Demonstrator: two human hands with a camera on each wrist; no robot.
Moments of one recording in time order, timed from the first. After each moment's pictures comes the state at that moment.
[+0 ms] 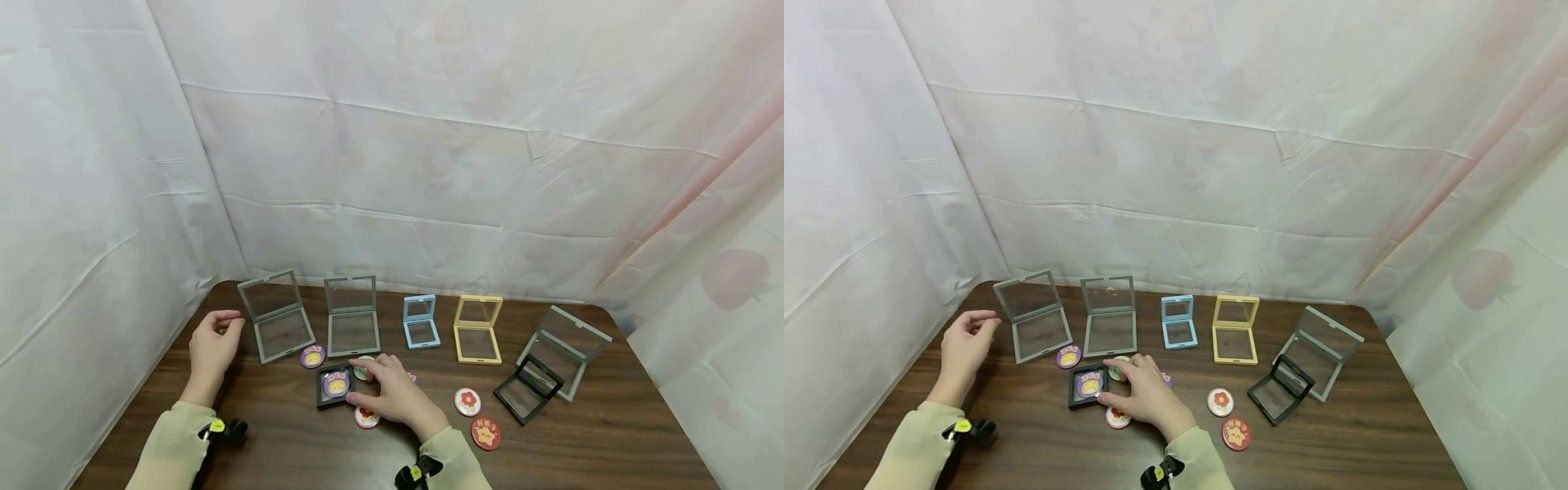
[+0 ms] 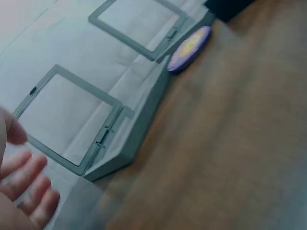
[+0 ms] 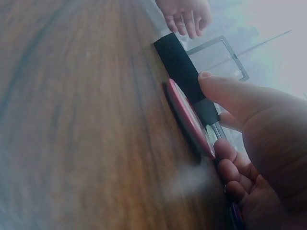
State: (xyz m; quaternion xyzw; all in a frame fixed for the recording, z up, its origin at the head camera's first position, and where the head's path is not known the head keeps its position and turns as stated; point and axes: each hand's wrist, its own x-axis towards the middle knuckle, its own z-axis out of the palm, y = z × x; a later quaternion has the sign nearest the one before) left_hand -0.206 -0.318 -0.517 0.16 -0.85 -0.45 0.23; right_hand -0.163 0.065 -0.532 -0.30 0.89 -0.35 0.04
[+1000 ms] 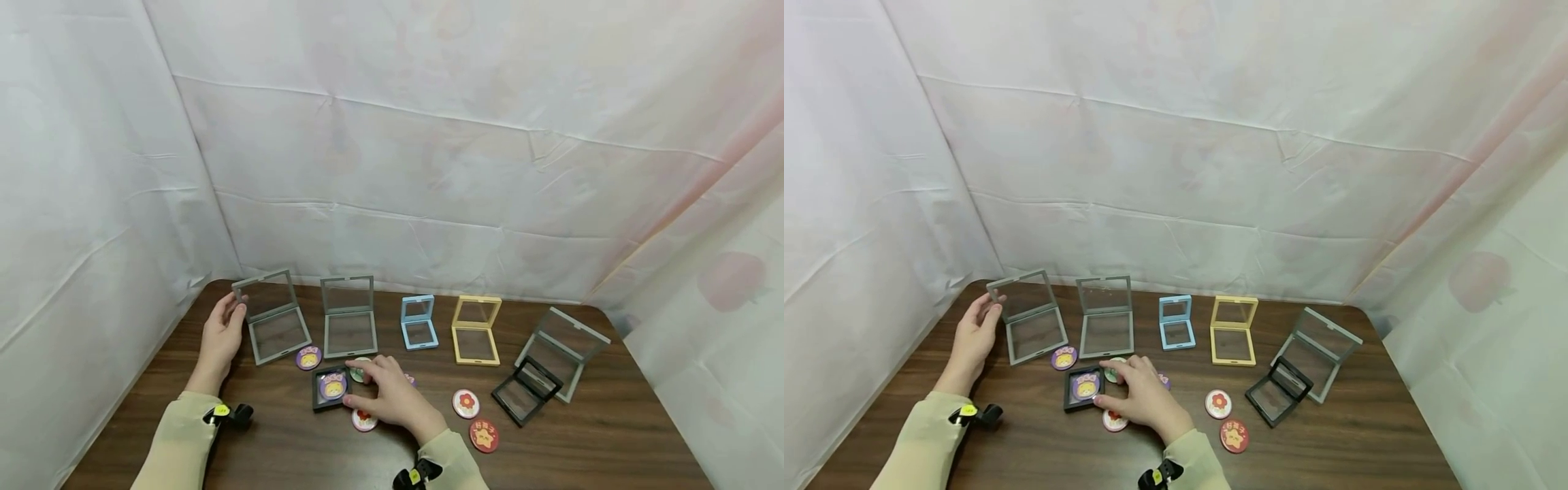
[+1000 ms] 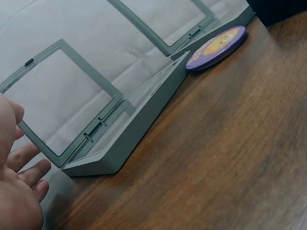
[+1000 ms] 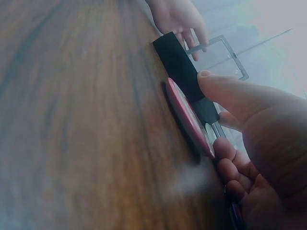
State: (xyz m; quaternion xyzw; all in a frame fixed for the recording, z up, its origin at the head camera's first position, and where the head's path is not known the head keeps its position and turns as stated) left_hand -0.241 -0.326 -0.540 0.05 -0.80 -0.58 0.14; right_hand -0.165 0.063 -0.531 -0.30 0.89 -0.35 0.05
